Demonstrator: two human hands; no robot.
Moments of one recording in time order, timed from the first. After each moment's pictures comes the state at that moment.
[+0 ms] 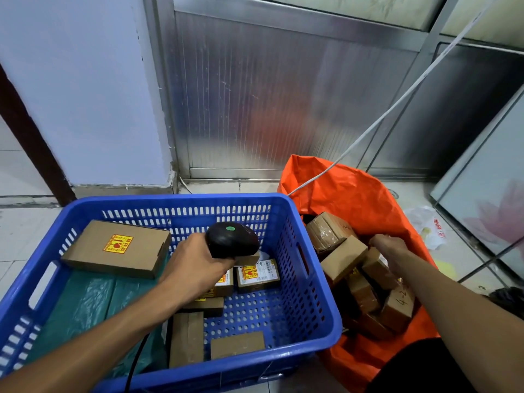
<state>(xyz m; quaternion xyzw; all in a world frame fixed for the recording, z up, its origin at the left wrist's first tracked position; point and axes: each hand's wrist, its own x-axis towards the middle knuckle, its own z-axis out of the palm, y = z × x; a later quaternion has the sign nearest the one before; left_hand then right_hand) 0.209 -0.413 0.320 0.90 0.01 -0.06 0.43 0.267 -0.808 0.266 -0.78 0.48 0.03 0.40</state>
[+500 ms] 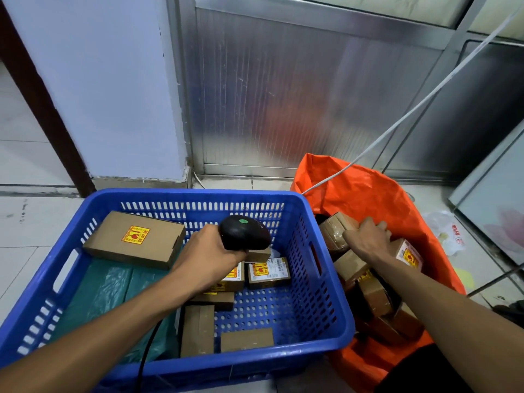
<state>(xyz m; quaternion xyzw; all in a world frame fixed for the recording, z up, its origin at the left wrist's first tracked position) 0.213 -0.405 0.323 0.90 0.02 -0.07 0.42 0.283 -0.730 0.269 -0.94 0.28 0.00 0.20</state>
